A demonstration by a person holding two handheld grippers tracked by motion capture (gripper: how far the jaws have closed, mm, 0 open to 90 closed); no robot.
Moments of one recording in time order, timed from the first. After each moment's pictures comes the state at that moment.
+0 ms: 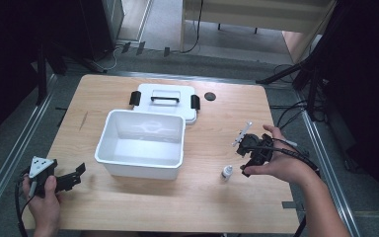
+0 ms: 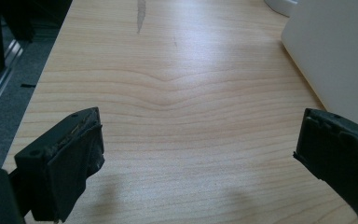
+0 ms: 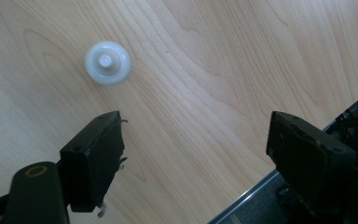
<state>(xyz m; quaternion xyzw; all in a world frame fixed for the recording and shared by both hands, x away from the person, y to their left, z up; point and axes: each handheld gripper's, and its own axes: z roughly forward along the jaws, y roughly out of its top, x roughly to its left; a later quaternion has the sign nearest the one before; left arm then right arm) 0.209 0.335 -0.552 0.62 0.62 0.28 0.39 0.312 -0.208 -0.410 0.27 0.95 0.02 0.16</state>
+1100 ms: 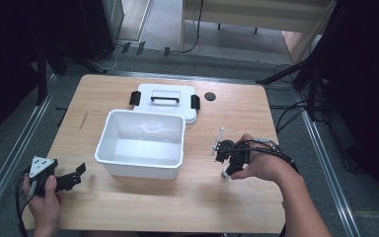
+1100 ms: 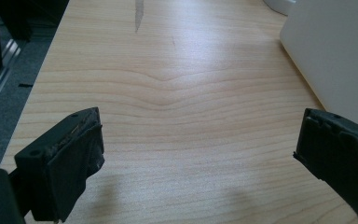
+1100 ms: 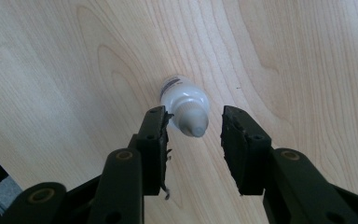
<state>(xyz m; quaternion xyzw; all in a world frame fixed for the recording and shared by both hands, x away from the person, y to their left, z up) 0.209 0.335 -0.552 0.62 0.62 0.28 0.39 0.316 -0.161 -0.438 0.19 0.98 -0.01 0.07</state>
